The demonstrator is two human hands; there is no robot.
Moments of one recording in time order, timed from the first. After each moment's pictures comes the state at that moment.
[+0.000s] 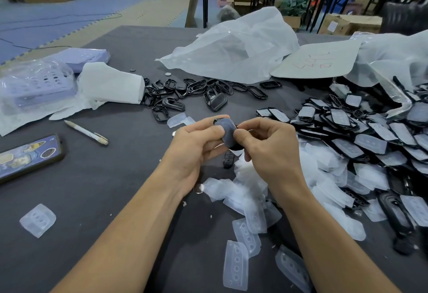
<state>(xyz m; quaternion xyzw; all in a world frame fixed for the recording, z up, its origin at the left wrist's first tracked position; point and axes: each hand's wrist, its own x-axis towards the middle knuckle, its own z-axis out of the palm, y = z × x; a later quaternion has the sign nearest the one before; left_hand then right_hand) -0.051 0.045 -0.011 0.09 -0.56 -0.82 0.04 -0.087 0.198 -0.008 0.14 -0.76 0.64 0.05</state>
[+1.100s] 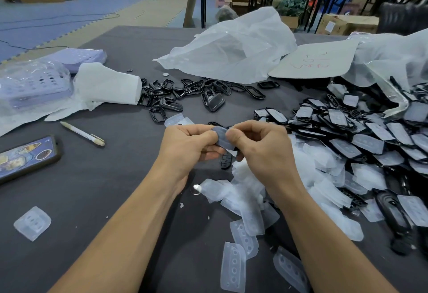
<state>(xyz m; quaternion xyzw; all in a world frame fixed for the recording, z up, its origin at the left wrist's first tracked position) -0.049 0.042 -0.006 0.15 -0.66 -0.73 0.08 -0.087 0.196 -0.008 0.16 -0.77 0.62 0.03</state>
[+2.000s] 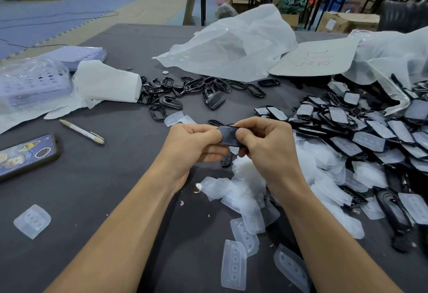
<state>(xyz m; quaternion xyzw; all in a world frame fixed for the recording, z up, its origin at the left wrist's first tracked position) -0.049 0.040 -0.006 0.13 -0.66 -0.74 0.04 -0.092 0.195 -0.009 0.12 -0.74 0.66 0.02</state>
